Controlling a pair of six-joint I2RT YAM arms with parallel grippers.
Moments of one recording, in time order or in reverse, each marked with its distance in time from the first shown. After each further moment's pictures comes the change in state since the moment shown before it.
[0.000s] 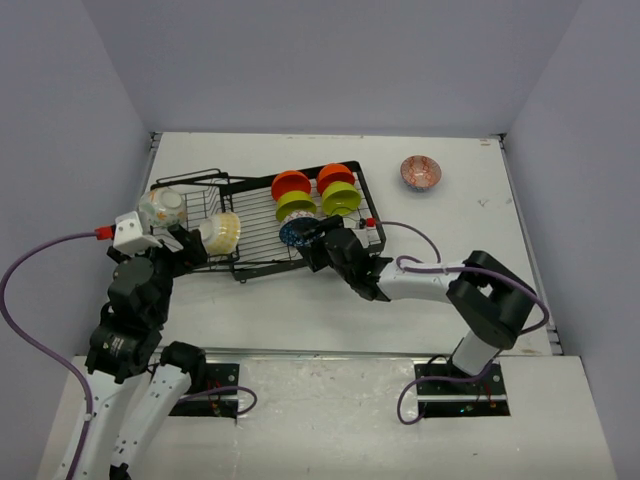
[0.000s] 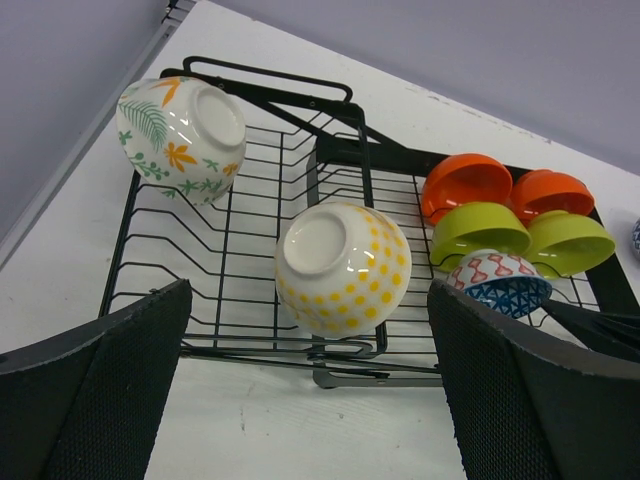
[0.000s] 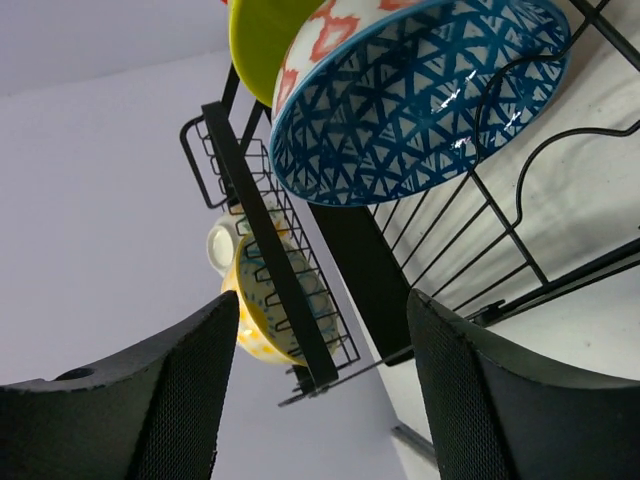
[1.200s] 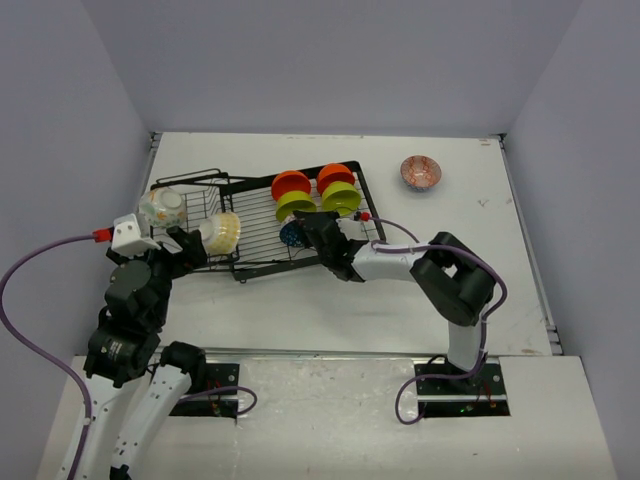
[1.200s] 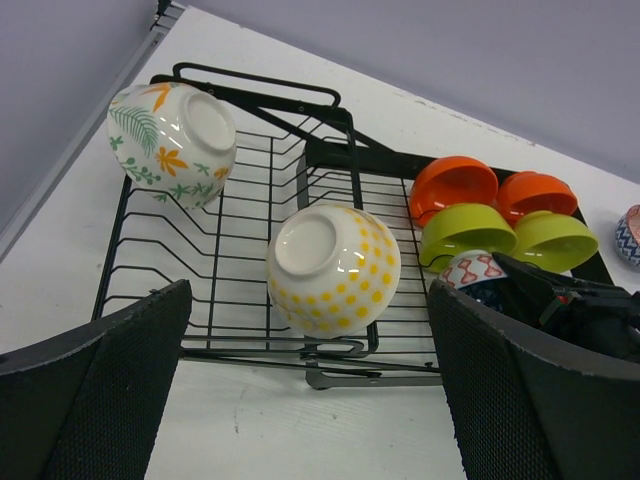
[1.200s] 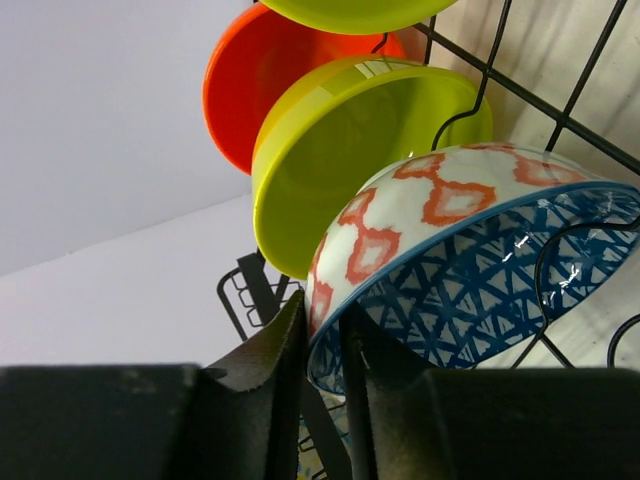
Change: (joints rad) left arm 0.000 -0.023 0.000 0.002 0.021 0.001; right arm -0.023 0.254 0.271 -0.102 0.254 0.165
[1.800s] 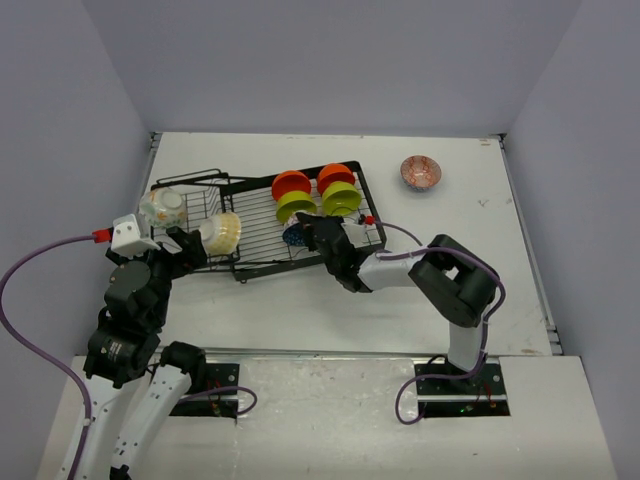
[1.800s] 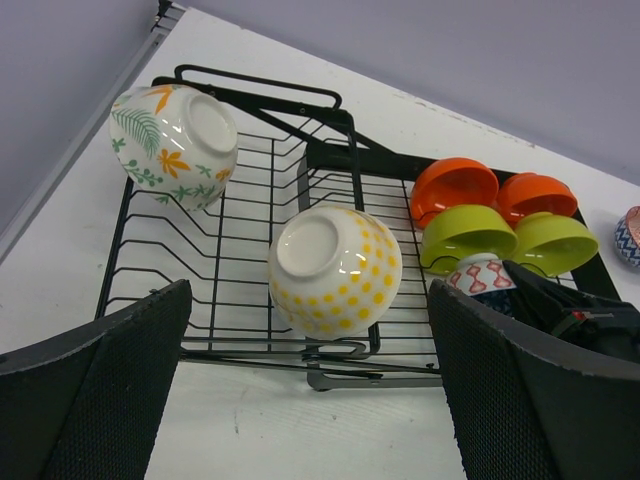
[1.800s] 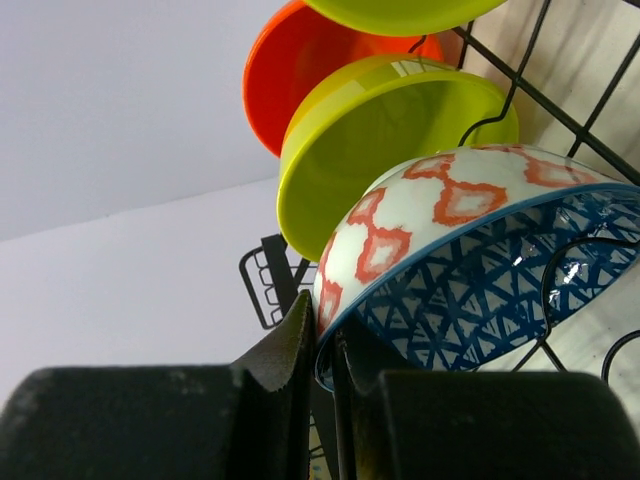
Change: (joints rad) left arm -0.001 -0.006 0.000 0.000 -0.002 0.000; right arm 0.002 -0.017 -0.134 0.266 0.013 -0.088
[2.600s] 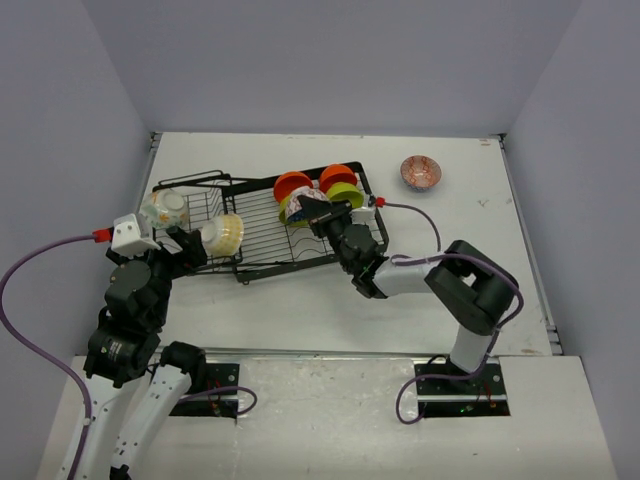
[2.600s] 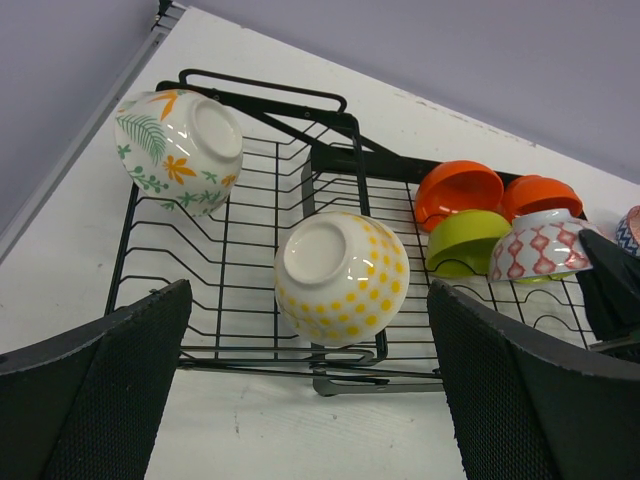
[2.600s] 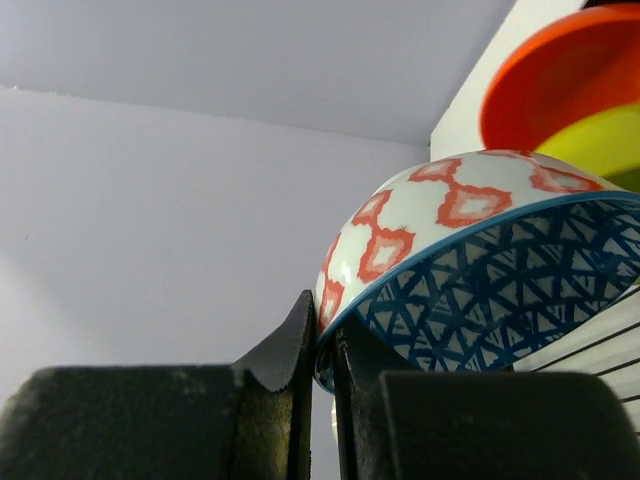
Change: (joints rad) left arm 0.000 0.002 0.000 0.000 -0.001 0.000; right arm -0.028 -0.060 -0.124 0.500 -0.113 -0.399
